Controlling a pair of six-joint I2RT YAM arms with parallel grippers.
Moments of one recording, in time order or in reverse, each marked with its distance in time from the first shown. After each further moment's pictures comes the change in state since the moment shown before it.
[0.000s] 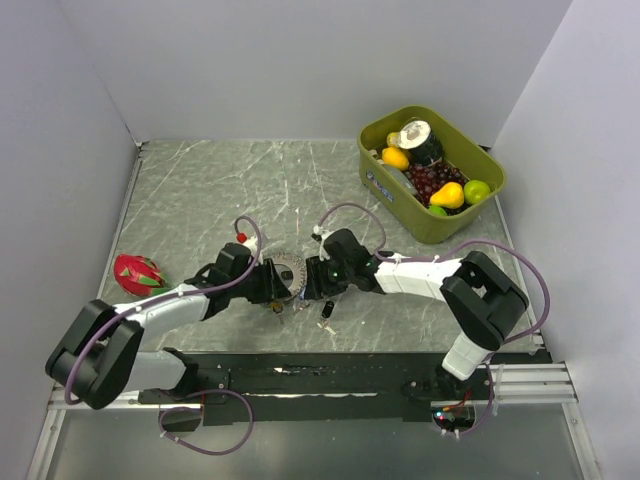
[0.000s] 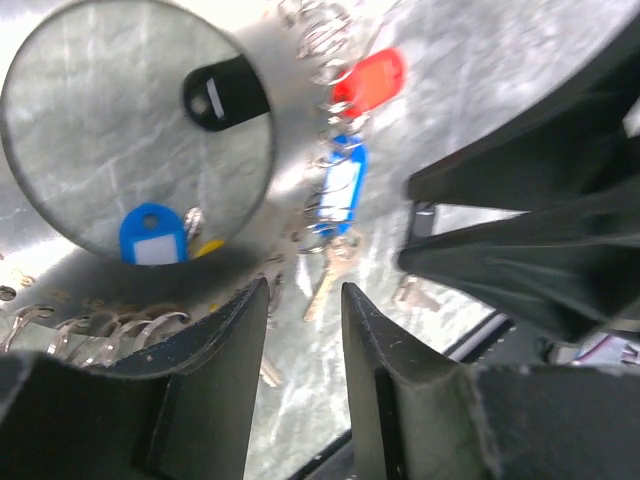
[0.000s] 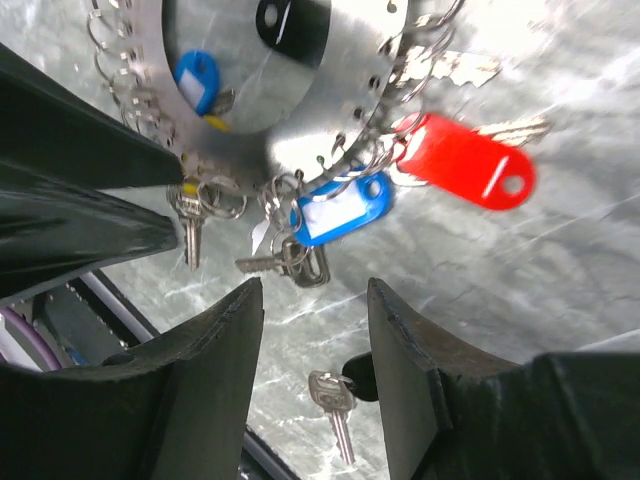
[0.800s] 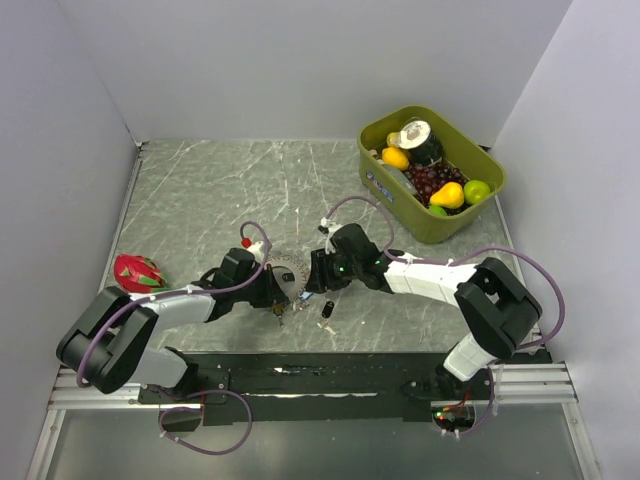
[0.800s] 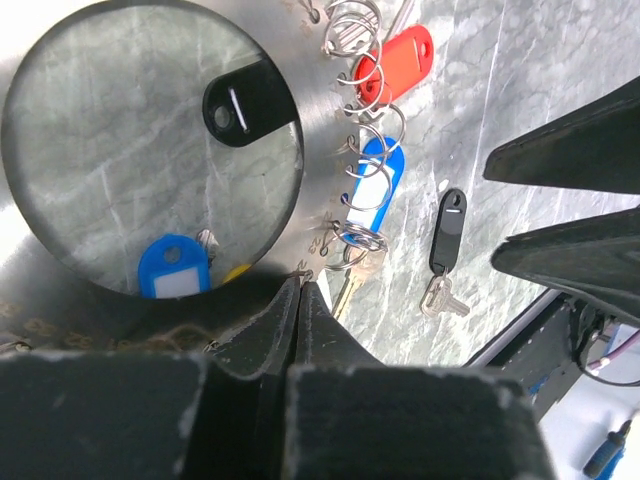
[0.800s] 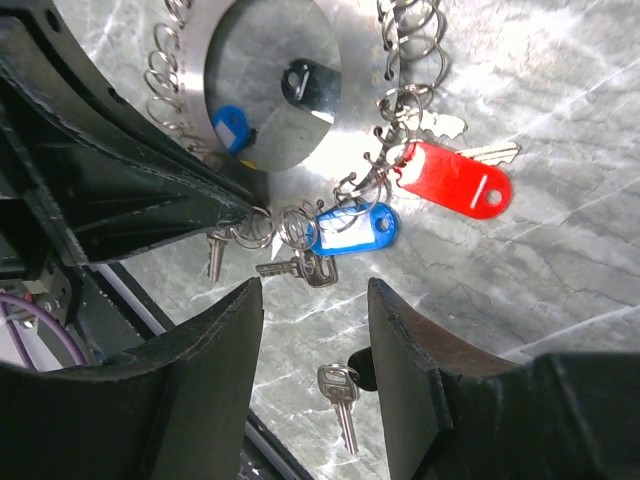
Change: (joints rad) left arm -0.018 0.099 -0.048 0.127 0.000 0.020; right arm -0.043 -0.076 -0.023 0.024 -0.015 0.002
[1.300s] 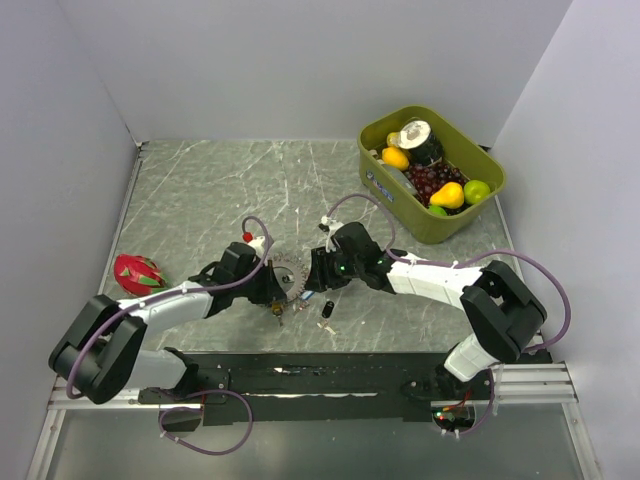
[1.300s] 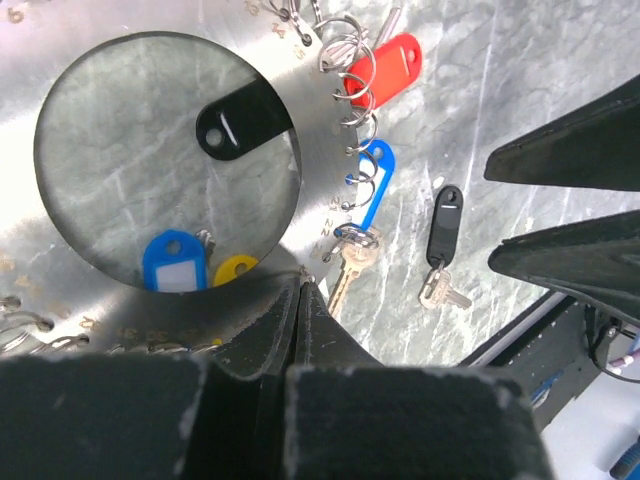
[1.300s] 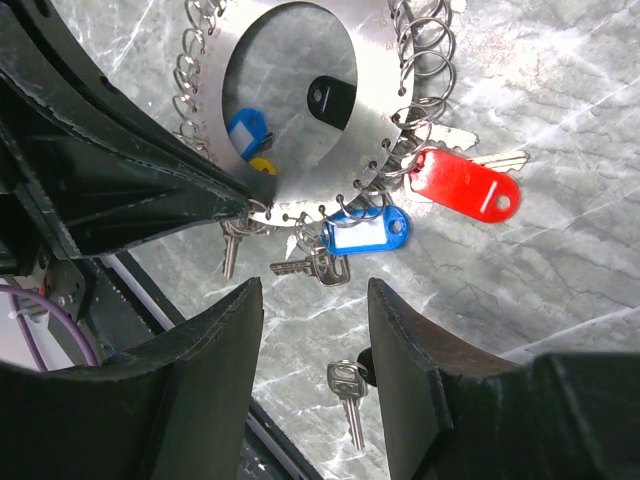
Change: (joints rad) left arm -0.008 -0.060 0.070 -0.154 -0.035 0.068; right arm -0.001 -0.033 0.000 0.000 -0.009 -0.008
